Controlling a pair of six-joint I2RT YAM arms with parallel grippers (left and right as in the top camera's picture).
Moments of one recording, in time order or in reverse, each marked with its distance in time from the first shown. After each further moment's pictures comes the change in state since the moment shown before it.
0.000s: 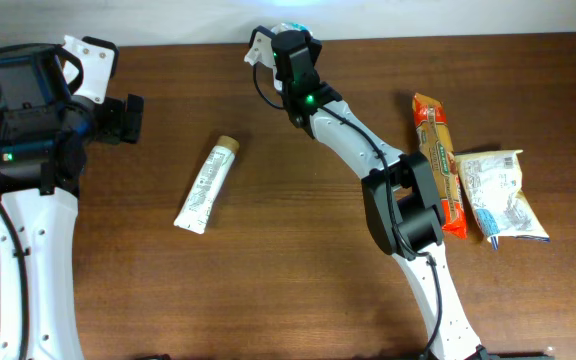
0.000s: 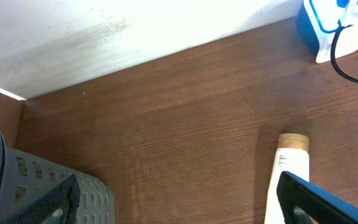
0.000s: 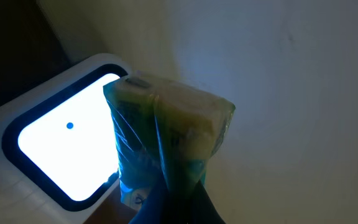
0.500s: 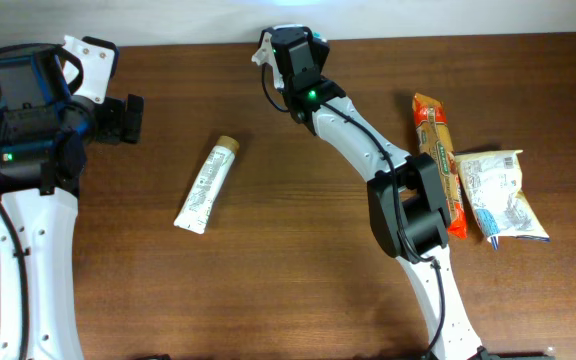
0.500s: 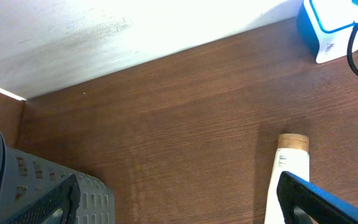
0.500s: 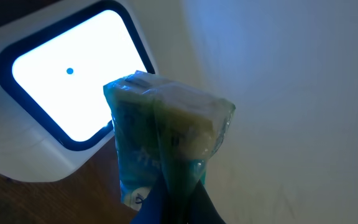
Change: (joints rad) left arm 0.000 0.000 0.000 0.000 0.000 0.000; right arm 0.000 -0.051 0.000 -0.173 0.100 0.031
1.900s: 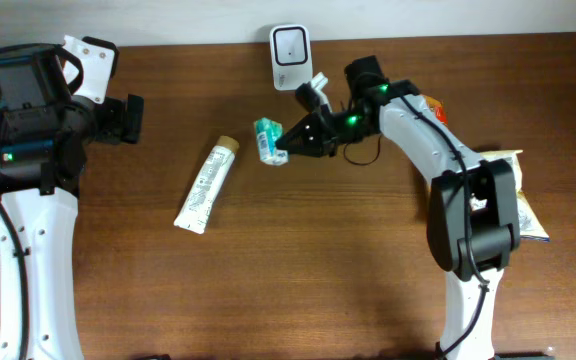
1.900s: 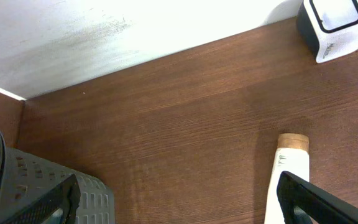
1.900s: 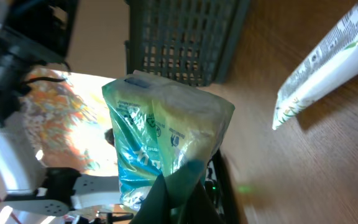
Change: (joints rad) left arm 0.000 0.000 0.000 0.000 0.000 0.000; right arm -0.214 -0.297 -0.376 -0.756 -2.076 1.129
